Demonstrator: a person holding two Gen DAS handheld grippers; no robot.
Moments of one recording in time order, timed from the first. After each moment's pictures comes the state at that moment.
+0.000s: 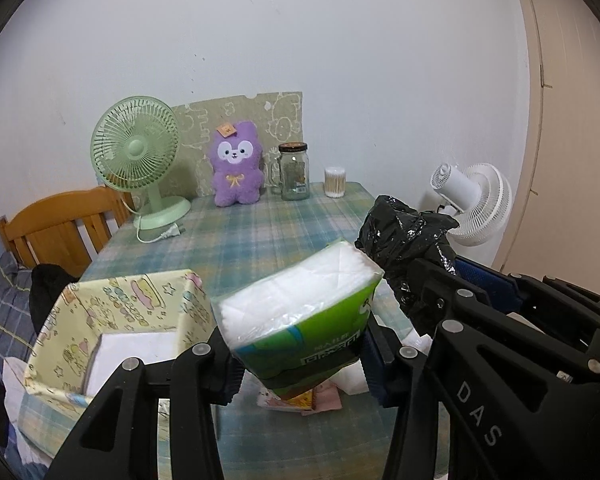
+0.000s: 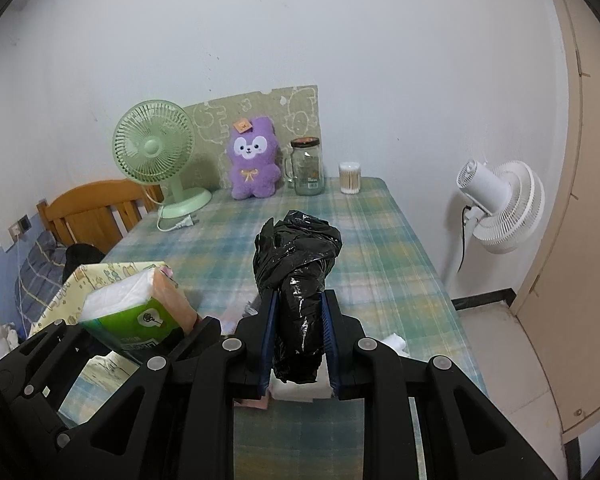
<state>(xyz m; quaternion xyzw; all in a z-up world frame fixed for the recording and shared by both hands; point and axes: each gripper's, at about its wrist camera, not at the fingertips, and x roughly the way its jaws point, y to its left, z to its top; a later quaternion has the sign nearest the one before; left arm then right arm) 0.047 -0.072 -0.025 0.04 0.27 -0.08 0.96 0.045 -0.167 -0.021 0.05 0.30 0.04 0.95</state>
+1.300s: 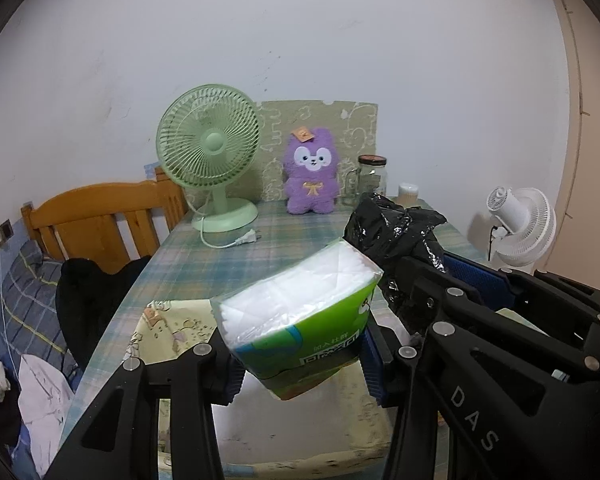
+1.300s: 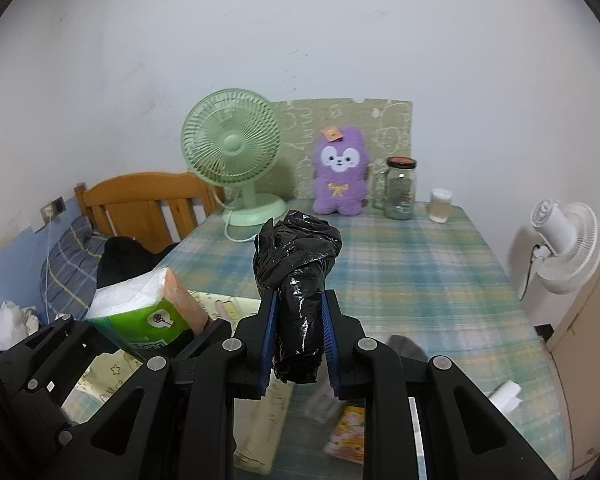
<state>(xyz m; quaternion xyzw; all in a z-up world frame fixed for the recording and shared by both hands) 0.080 0.056 -0.021 0.02 0.26 -0.03 0.96 0.095 -0.035 -0.013 0.02 0.28 0.12 0.95</state>
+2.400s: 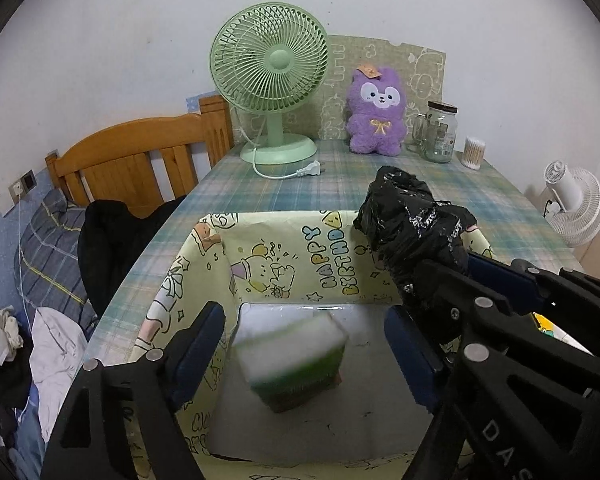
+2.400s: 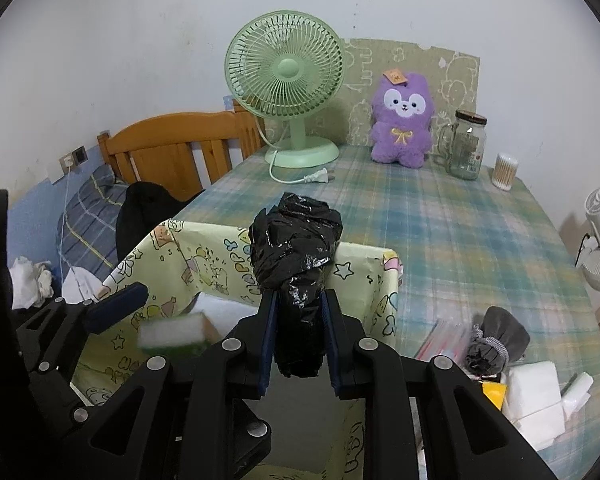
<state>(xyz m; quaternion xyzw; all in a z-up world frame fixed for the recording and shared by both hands) 0.111 0.116 -0.086 0.00 0.34 0.04 0.94 0.127 0.032 -0.077 -0.01 0.35 0.18 0.92</state>
